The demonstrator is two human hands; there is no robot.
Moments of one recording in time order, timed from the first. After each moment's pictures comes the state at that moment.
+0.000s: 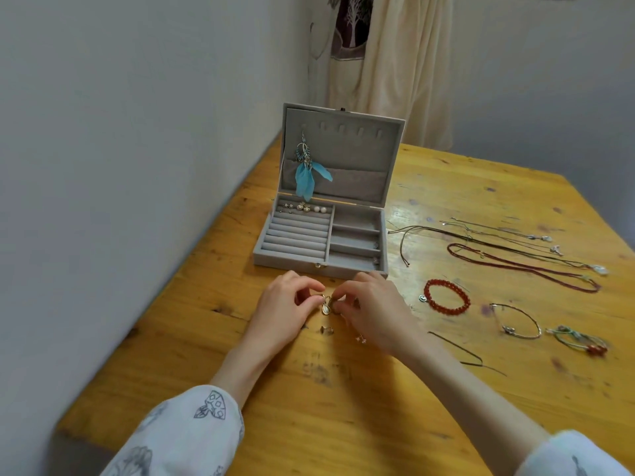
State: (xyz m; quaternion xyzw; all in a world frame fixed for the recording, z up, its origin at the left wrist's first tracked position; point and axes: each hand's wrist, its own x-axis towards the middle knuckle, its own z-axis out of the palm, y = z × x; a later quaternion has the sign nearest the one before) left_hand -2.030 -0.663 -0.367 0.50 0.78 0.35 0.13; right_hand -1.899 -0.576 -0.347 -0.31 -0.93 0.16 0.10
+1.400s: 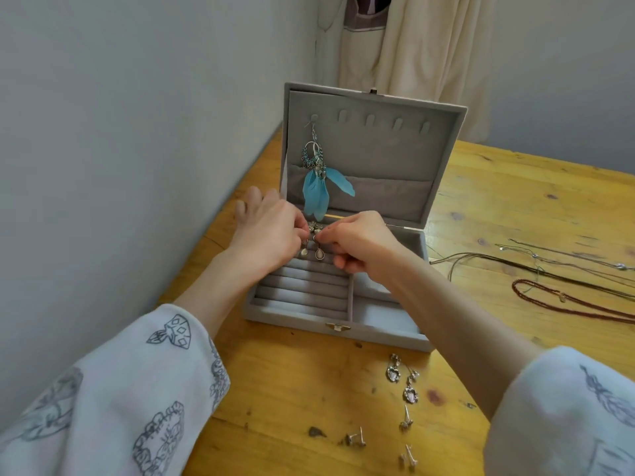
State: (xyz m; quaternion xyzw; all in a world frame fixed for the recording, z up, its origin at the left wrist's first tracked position) left_hand -2.137 -0.543 -0.316 0.48 0.87 0.10 0.03; right_hand -2.036 -0.474 -0.319 -0.48 -0.67 0.56 0.12
